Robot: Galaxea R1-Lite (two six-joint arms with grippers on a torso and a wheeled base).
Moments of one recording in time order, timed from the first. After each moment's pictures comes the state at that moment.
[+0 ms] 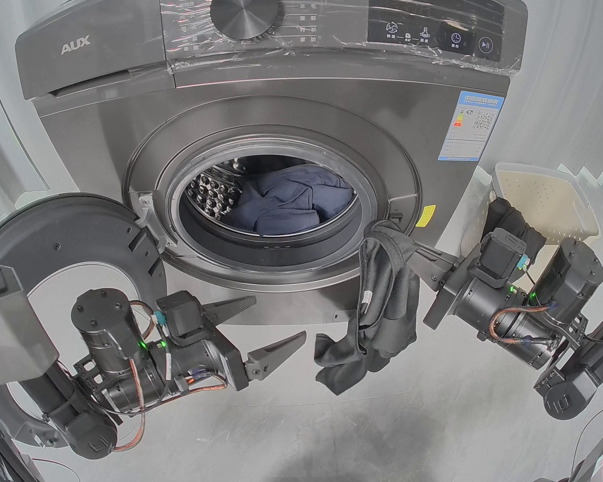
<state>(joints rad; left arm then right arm) -0.57 1.89 -0.31 -1.55 -0.32 -0.16 0.61 1.78 -0.44 -1.54 0.16 0.10</state>
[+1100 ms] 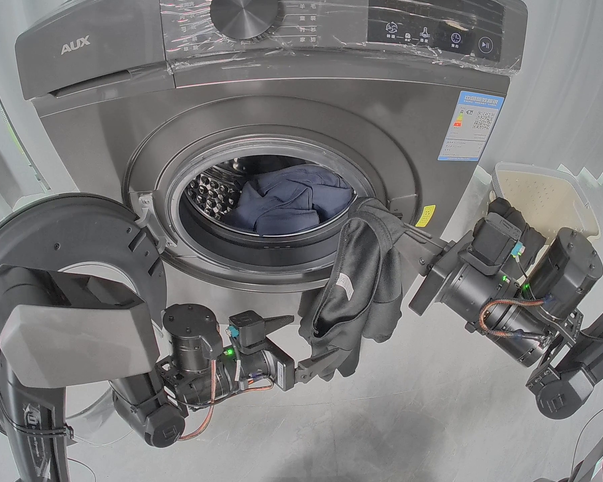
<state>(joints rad) -0.60 2.25 -0.54 -1.55 -0.31 -0.08 0.67 1.79 -0.52 -1.53 0.09 0.14</state>
